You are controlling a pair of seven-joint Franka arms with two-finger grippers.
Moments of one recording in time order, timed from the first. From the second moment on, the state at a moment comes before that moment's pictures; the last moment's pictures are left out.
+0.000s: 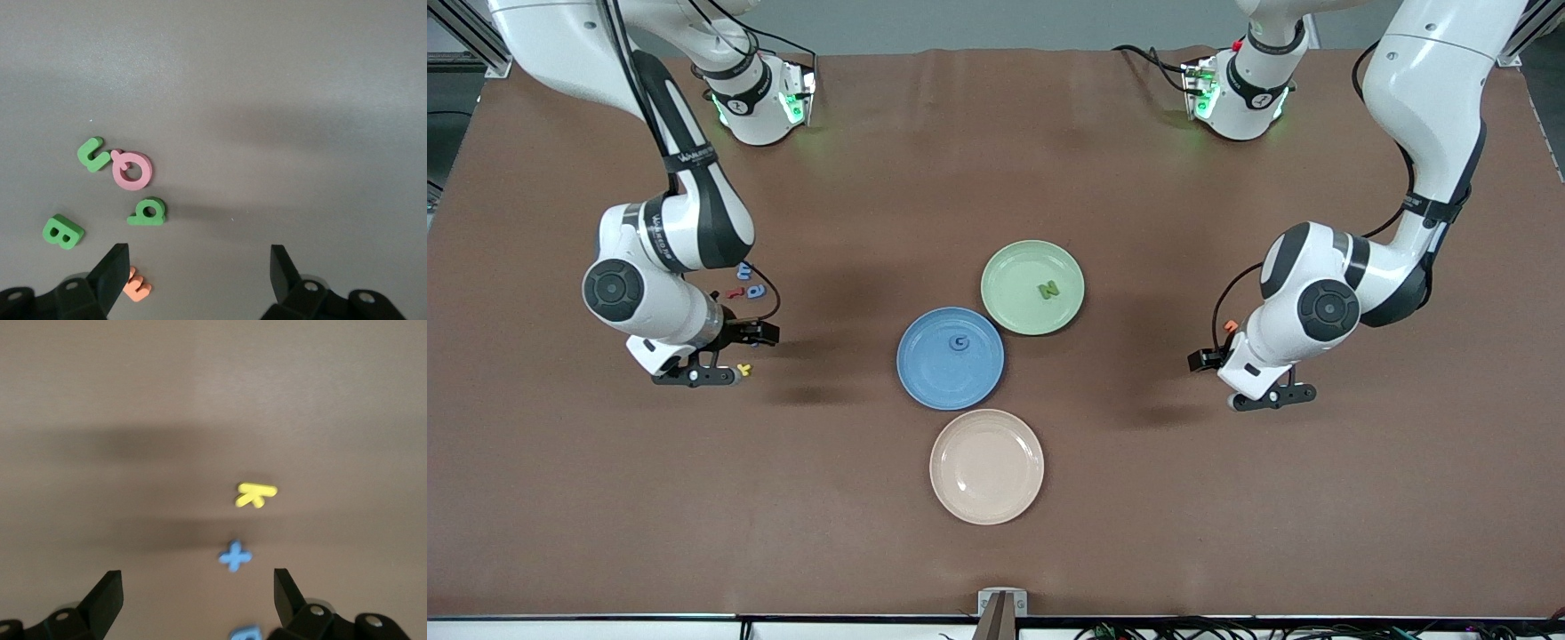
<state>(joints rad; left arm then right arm) 0.14 0.52 -0.41 -1.88 0.24 2.26 -0.52 0.12 0.34 0.00 -2.08 0.01 2.33 0.11</state>
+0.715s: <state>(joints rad) 0.14 0.54 -0.41 -1.87 0.24 2.27 -0.52 0.09 0.35 0.00 -2.23 0.01 2.56 0.09</state>
